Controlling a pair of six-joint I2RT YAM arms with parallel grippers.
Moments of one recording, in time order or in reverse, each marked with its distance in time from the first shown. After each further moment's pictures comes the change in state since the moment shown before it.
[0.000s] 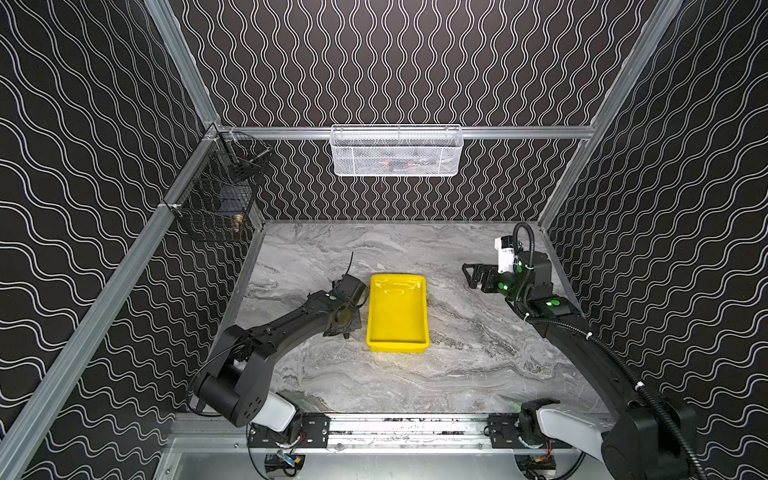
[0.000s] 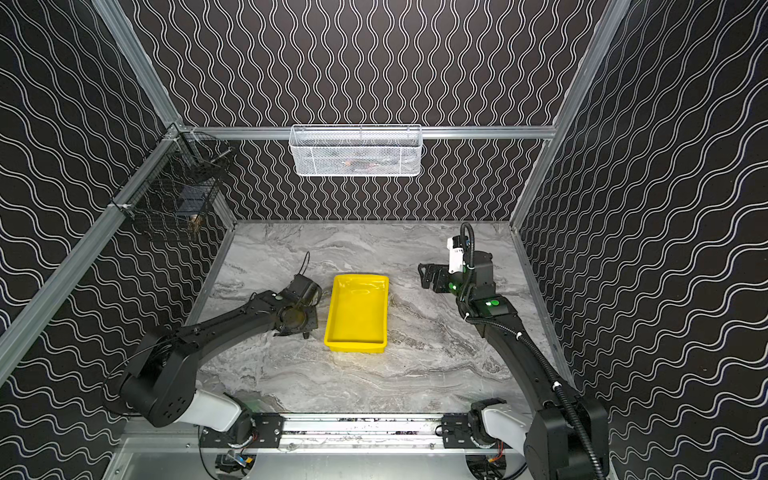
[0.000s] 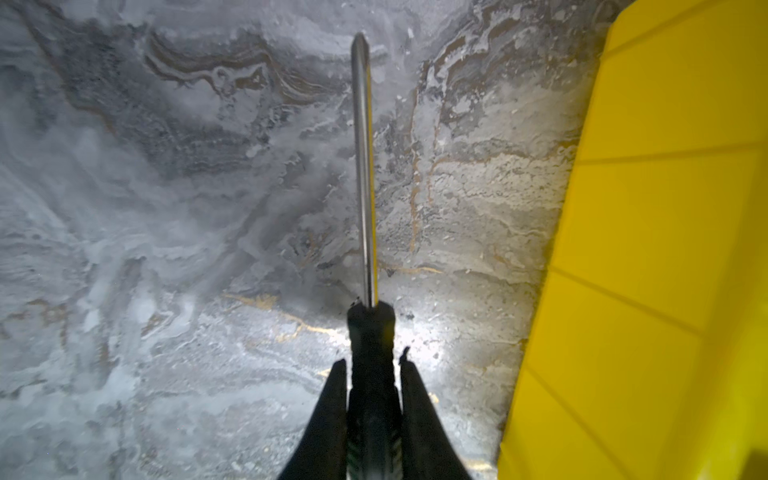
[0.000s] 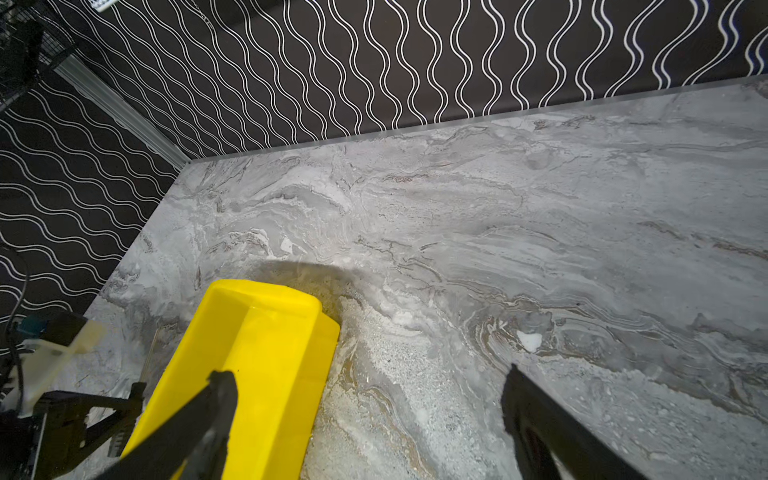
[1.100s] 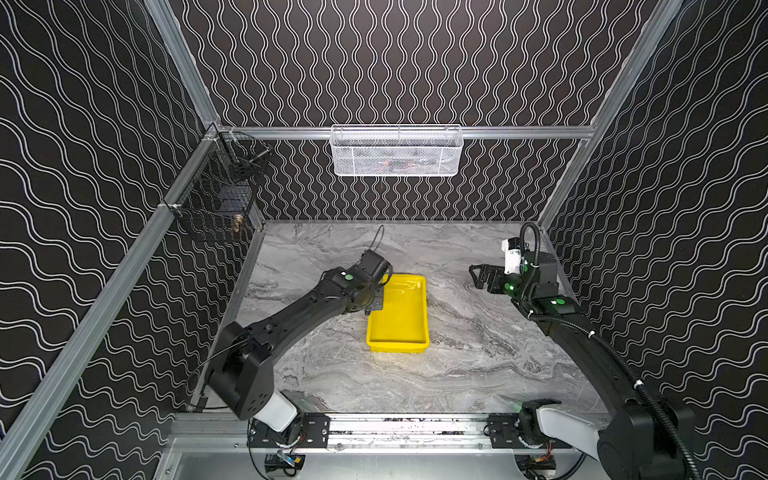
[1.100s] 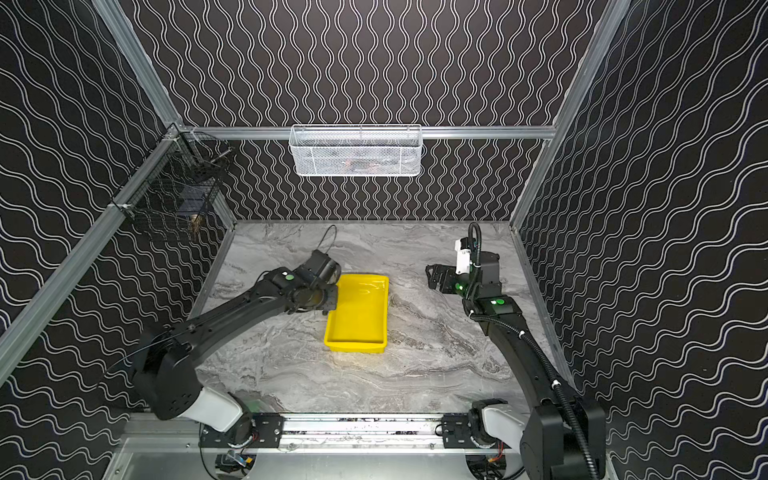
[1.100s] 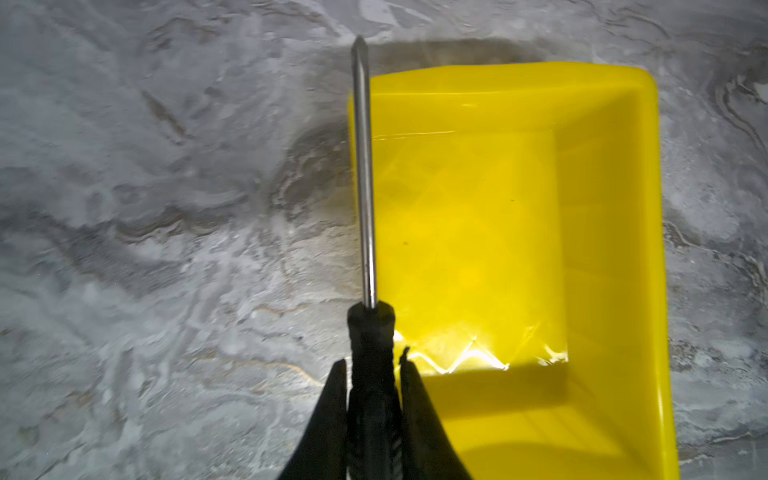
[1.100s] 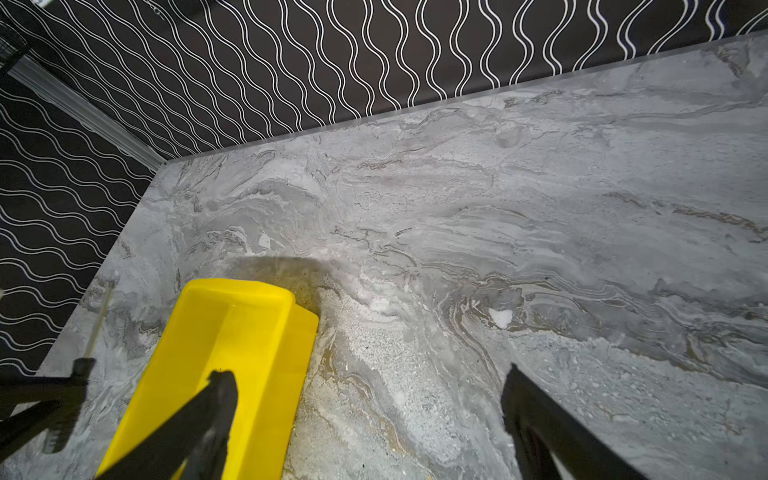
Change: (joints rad) left arm -0.153 0.093 0.379 -0.148 0.008 0.138; right arm -0.065 0.006 0.002 -0.049 -0.017 0.000
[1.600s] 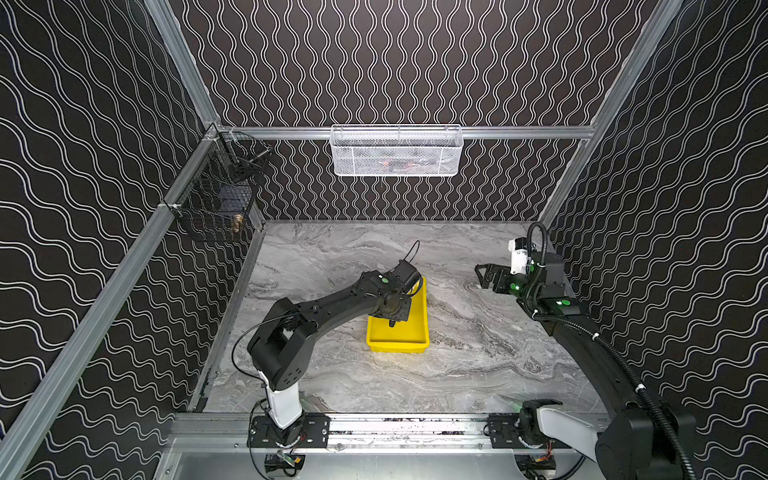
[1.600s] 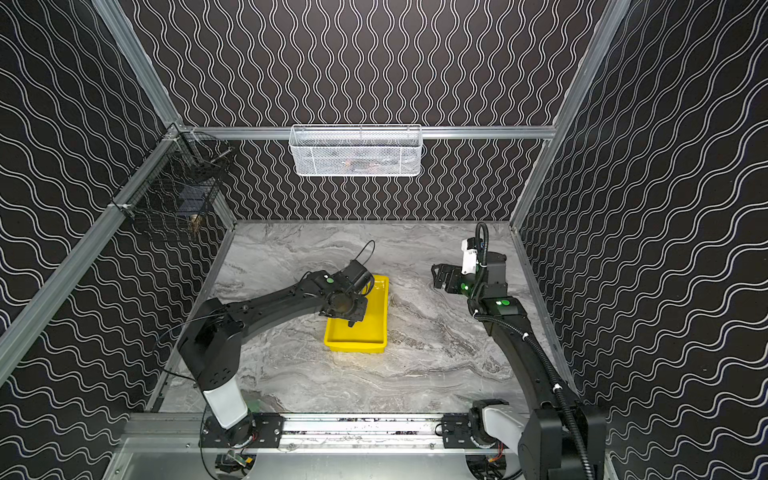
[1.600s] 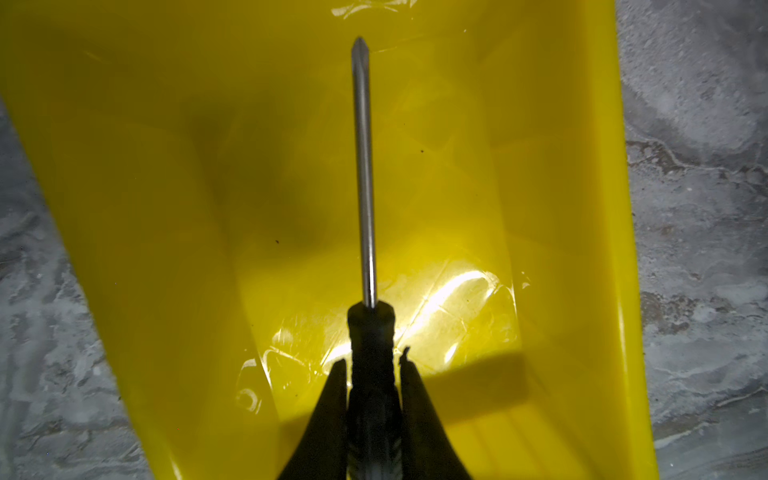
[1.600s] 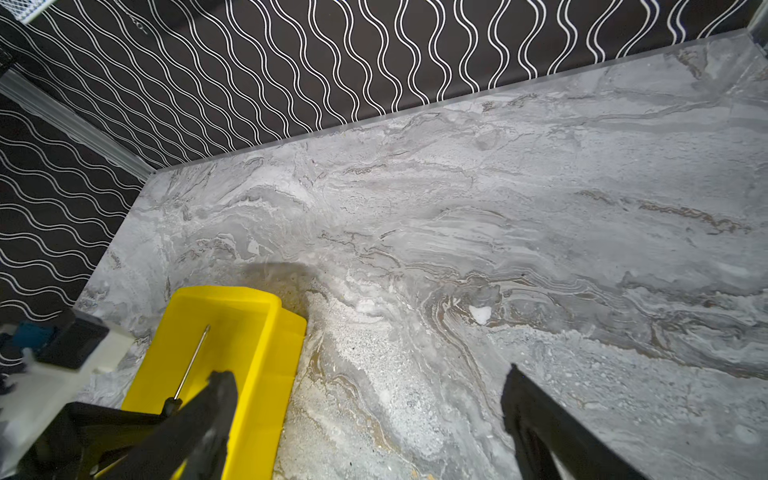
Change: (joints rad) left arm -0.117 0.229 0.088 0.032 0.072 0.010; right arm -0.049 -0.011 -0.002 -0.011 -0.015 -0.012
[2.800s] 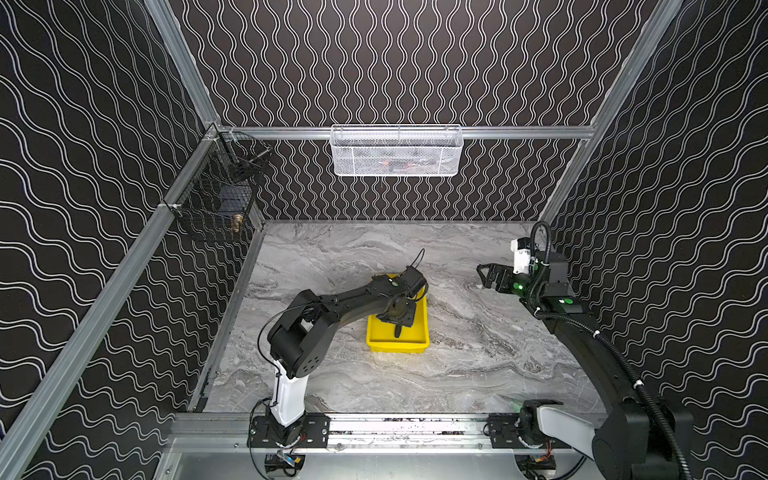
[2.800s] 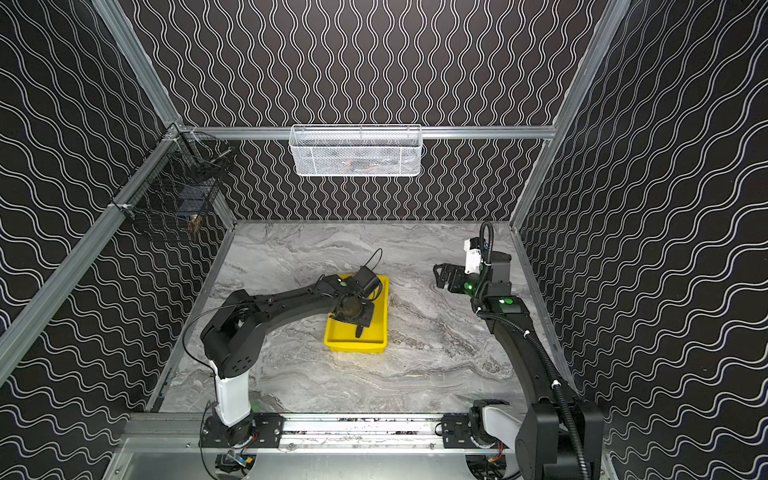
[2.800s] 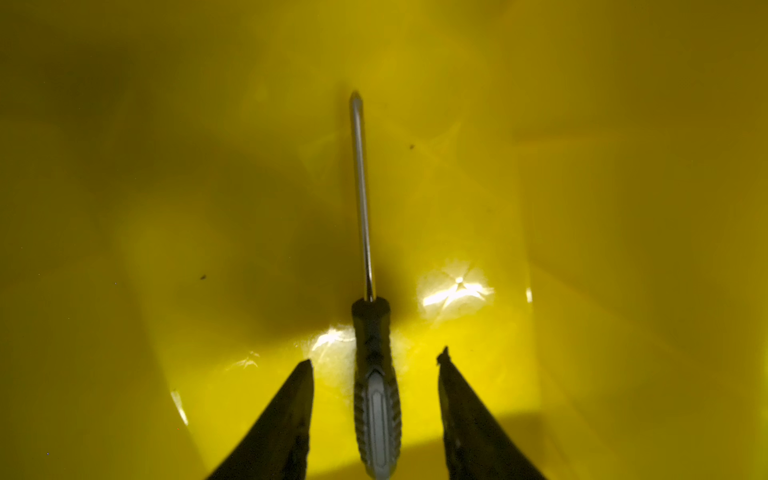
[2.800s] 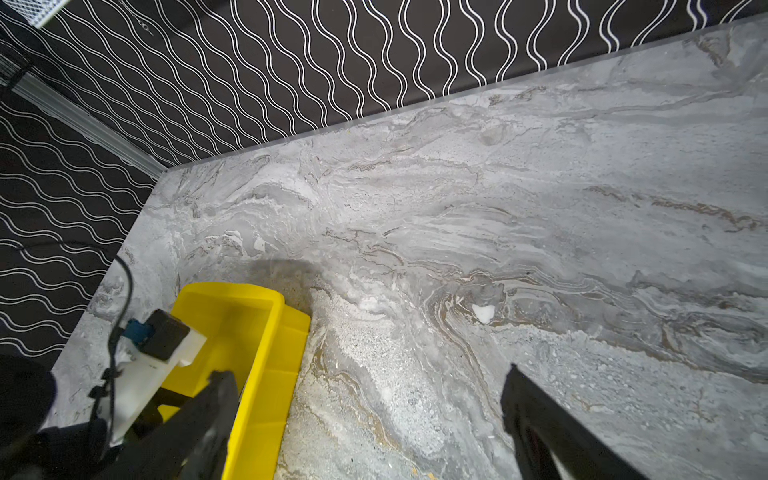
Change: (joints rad) left arm -0.009 0.120 0.039 0.053 0.026 -0.023; right arm -0.044 0.013 0.007 0.001 -0.072 -0.007
